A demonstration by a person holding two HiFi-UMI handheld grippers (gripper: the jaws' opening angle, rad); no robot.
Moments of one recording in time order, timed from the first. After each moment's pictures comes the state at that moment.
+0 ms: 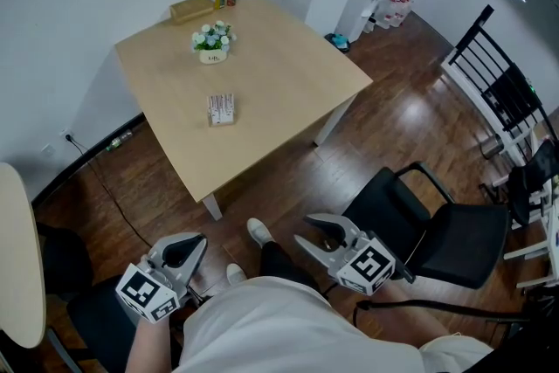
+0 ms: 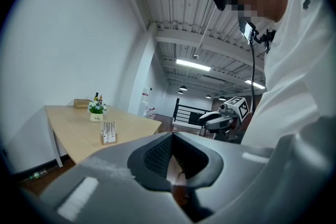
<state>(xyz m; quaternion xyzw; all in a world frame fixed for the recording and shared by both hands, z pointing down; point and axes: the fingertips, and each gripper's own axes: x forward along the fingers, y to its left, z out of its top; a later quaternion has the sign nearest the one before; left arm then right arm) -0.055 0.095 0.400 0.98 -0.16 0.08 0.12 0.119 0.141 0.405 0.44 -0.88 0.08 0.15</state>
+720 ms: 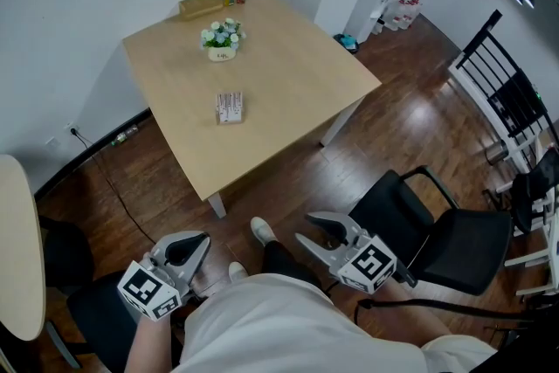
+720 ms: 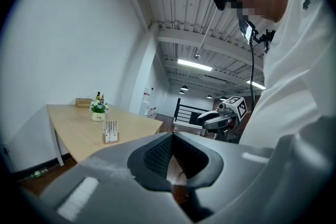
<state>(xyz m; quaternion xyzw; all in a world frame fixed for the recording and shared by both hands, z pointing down) -0.057 0.090 0.402 0.98 -0.16 0.08 0.13 0.111 0.129 0.405 0.43 -0.89 0.08 0.16</state>
